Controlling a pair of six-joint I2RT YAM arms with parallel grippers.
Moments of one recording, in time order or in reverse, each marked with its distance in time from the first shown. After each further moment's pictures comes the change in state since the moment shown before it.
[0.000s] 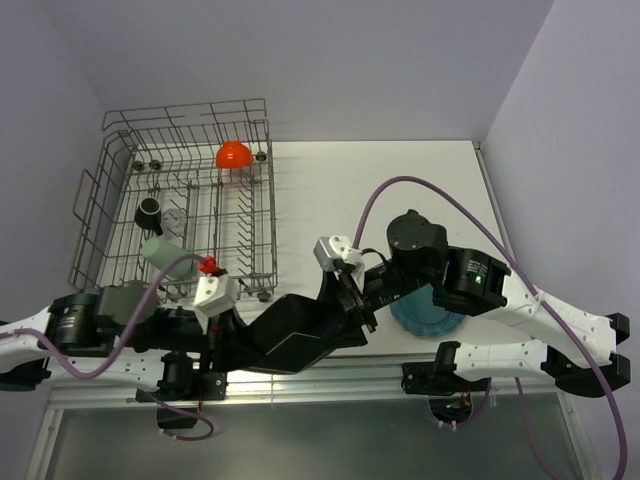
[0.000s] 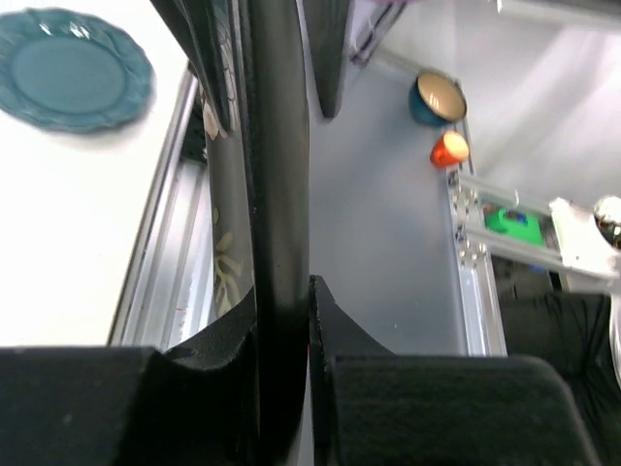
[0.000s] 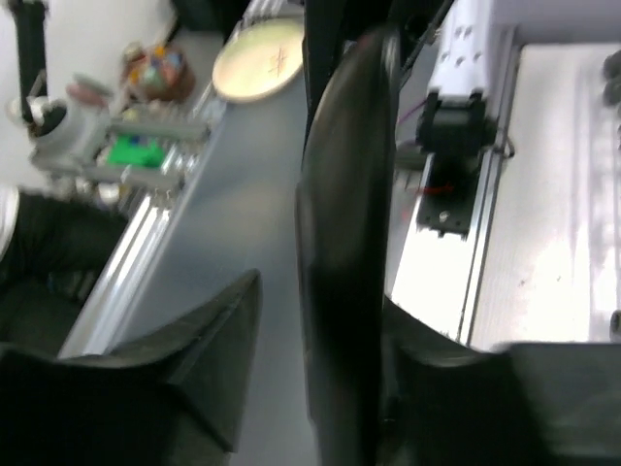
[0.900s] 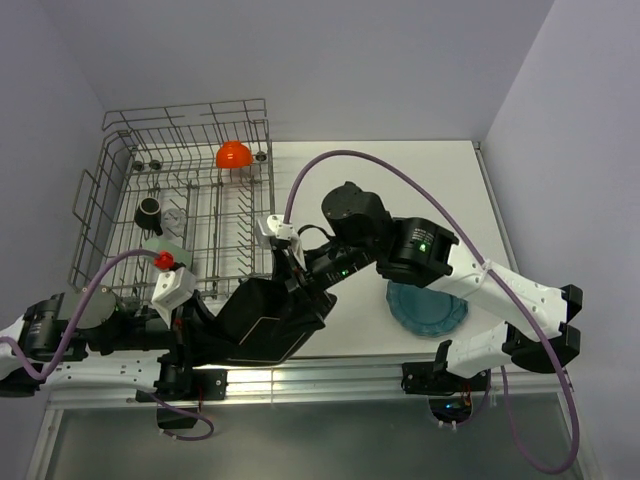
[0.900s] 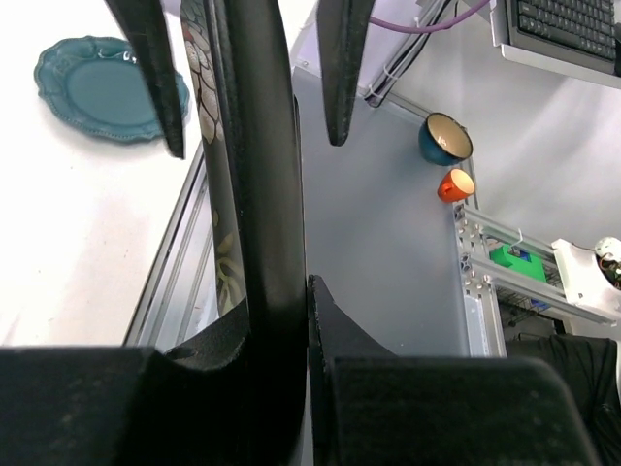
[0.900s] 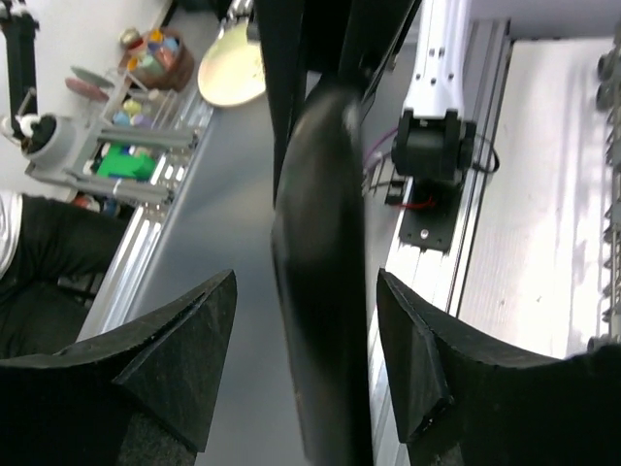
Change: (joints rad) left arm 0.011 -0.196 -0.055 -0.042 -0.095 -0.029; right arm -0.005 0.320 0.325 -0.074 0.010 -0.021
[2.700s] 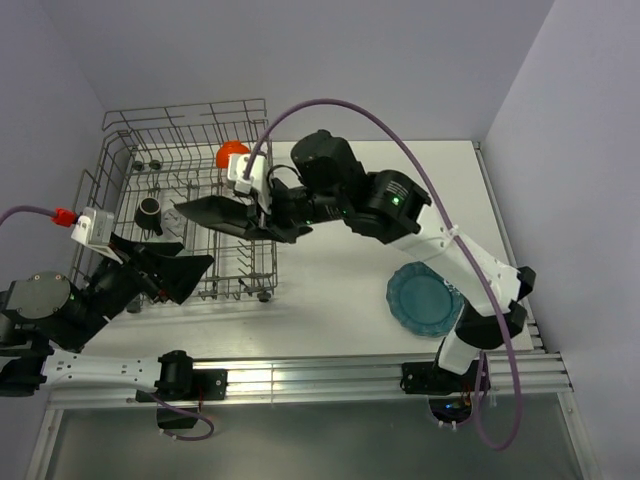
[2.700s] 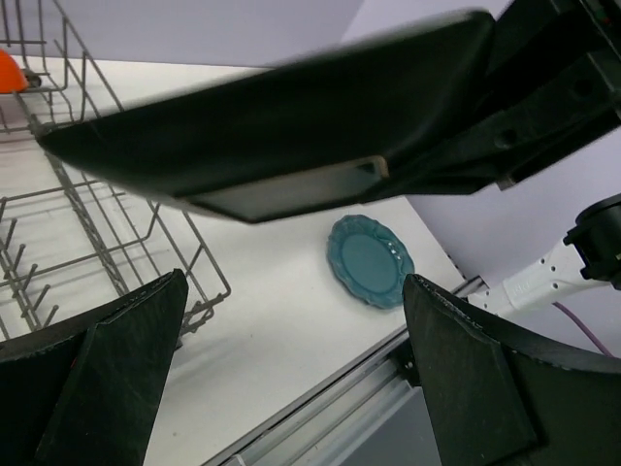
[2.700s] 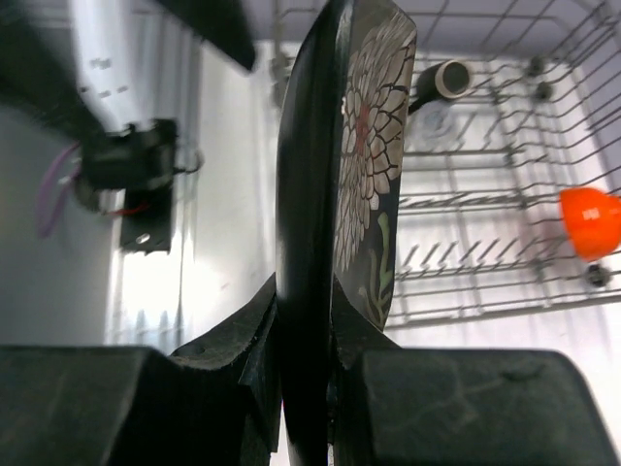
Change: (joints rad) left arm 0.003 0.040 0.210 -0.139 -0.857 -0.131; right arm -0.094 0.299 0.503 -0.268 0.435 -0.386
